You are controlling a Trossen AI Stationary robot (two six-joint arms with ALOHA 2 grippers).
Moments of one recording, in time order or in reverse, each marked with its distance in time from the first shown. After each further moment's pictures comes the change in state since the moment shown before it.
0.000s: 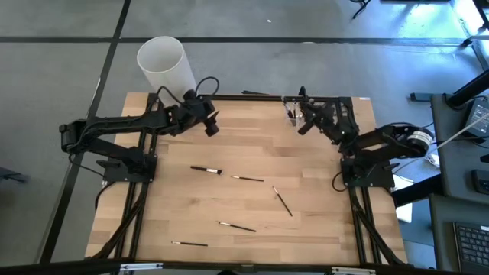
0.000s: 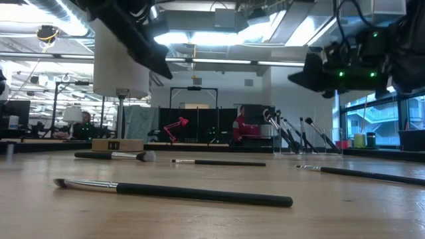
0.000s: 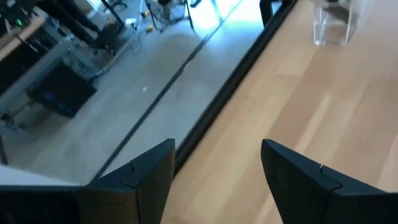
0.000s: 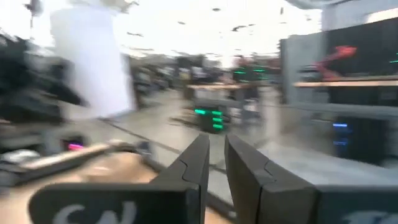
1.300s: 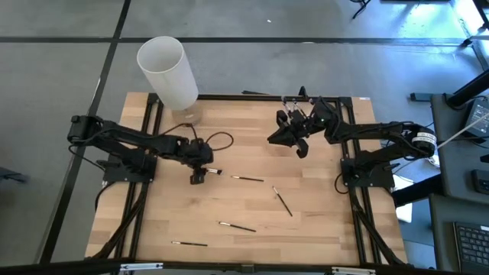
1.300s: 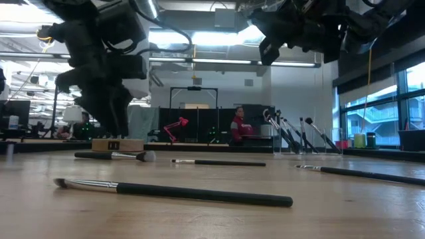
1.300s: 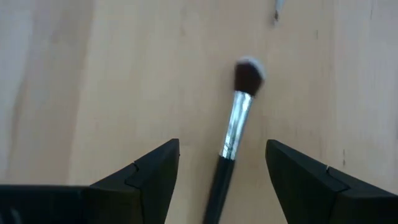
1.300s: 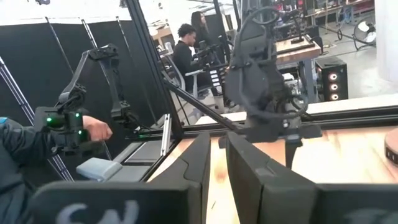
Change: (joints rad) left arm -0.333 0.115 -0.212 -0.188 0.453 -0.232; right arm 0.215 -0.044 0.490 -0.650 -0.870 0.245
